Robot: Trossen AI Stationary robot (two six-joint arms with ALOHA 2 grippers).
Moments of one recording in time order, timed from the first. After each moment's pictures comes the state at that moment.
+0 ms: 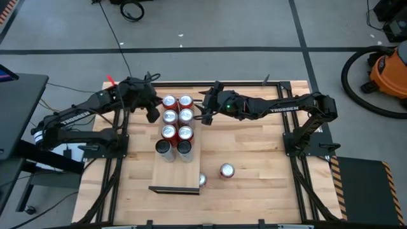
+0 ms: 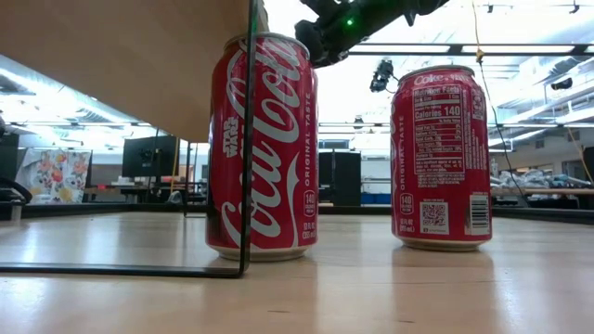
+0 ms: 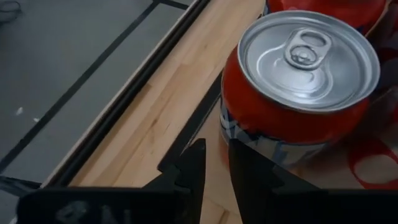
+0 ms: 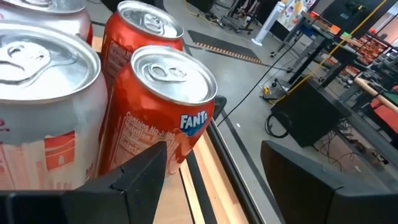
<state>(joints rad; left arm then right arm) 0.48 0.91 0.92 -0.68 -0.05 0.04 -0.12 1.62 1.22 0.07 0.40 -0.31</state>
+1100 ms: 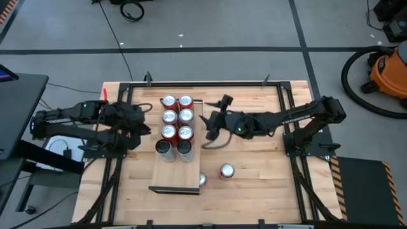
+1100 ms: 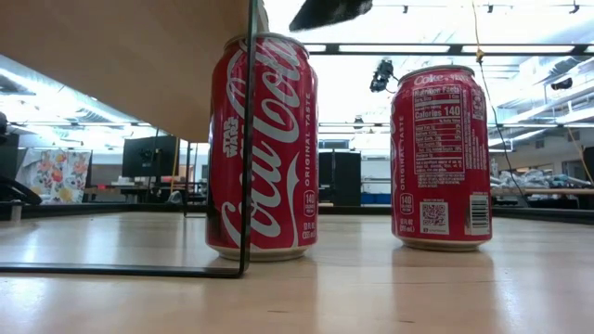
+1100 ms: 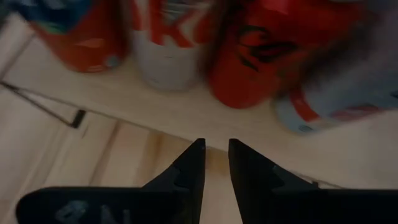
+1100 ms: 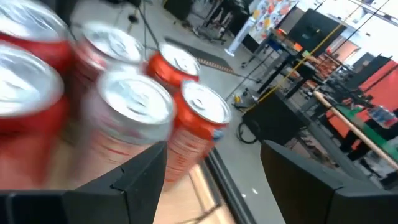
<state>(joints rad) 0.06 0.72 0.92 -1.01 0.02 -0.24 0.13 1.55 1.23 0.02 0.74 -0.32</state>
